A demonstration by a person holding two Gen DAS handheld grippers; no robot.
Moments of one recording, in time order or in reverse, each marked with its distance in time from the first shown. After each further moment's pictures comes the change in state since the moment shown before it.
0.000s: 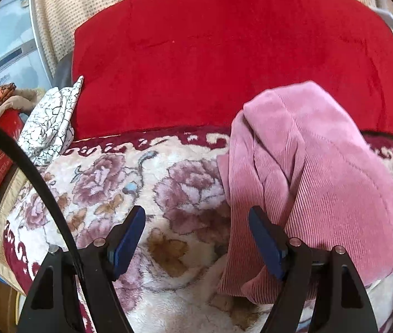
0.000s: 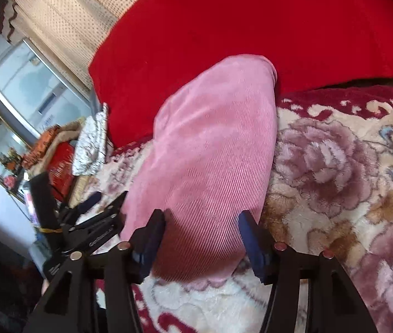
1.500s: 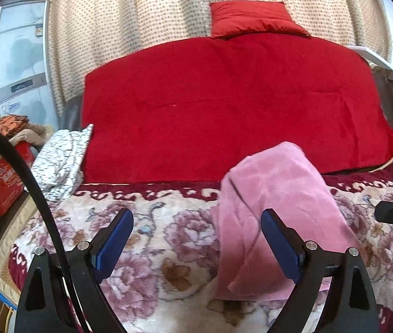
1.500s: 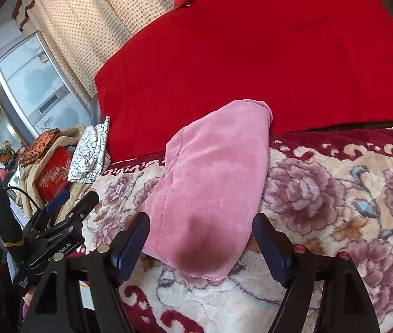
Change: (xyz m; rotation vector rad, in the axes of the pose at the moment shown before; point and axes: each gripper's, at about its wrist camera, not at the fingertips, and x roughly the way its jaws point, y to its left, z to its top) left arm -0.085 0.010 0.010 0.001 -0.258 -0.027; right arm -0.052 0.040 0.006 -0.089 -0.109 -0.101
